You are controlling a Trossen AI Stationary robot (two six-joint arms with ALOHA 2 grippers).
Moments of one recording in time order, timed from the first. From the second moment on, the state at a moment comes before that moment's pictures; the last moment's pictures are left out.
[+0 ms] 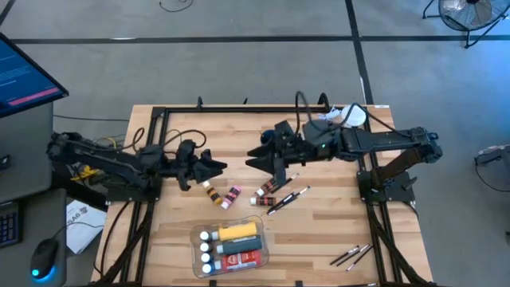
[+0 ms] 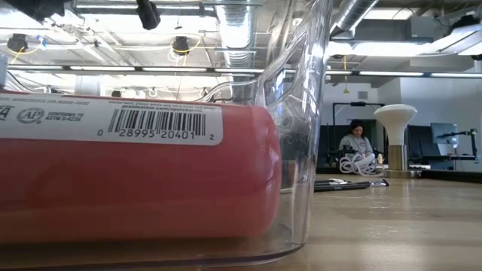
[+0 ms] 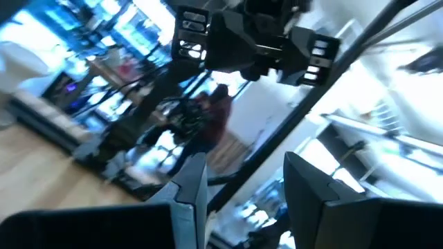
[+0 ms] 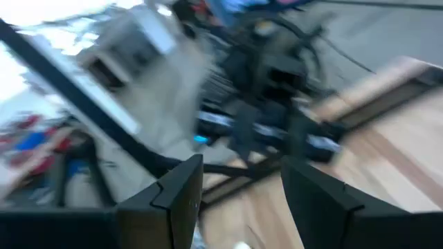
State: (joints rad) left arm -0.16 0.94 0.46 0.77 -0.08 -0.74; right arm 0.13 1.51 1.57 -0.22 0.07 0.61
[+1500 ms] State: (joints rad) left arm -0.16 0.94 0.45 0.54 -0.08 -0.74; right arm 0.03 1.17 0.99 -0.03 -0.13 0.84
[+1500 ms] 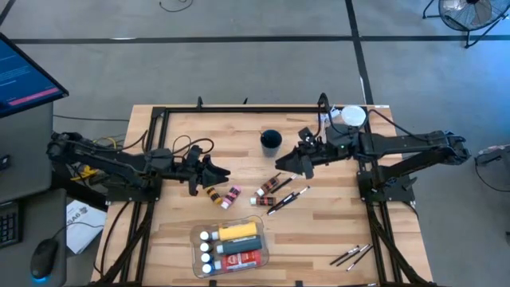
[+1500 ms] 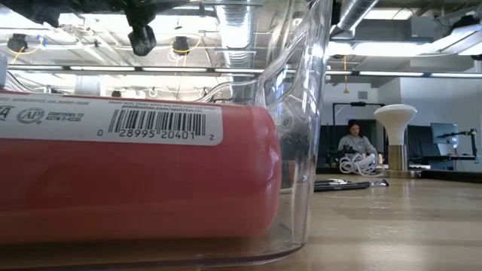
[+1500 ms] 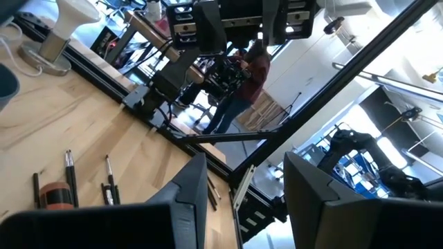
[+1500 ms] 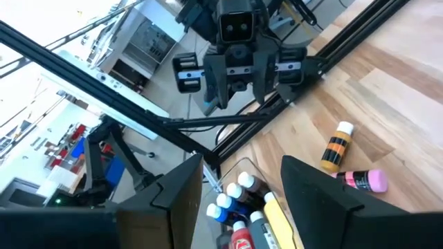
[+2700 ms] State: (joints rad) left arm -0.16 0.94 0.39 0.53 -0.09 -0.78; right arm 0.15 1.60 1.00 -0.43 -0.14 0.53
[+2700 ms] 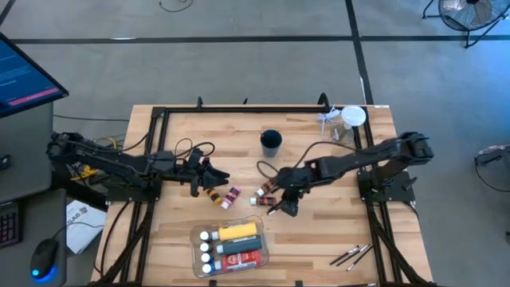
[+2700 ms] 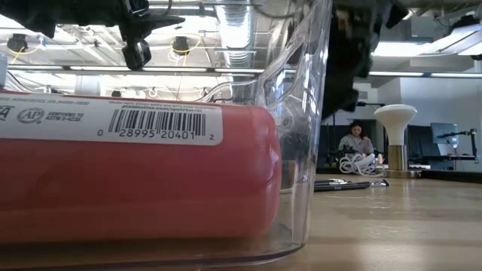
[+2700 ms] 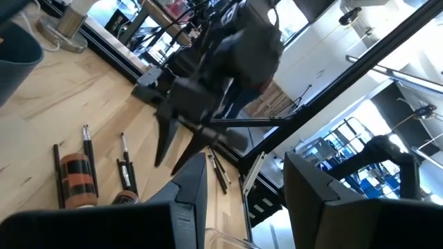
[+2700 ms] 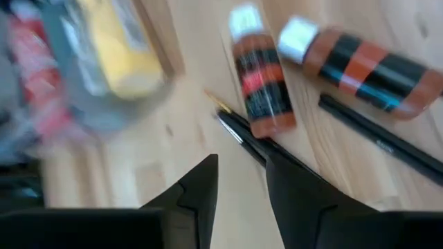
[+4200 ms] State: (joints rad) left arm -0.18 0.94 0.40 0.53 -0.10 -0.80; right arm 0.17 1.90 1.35 -0.74 -0.10 0.27
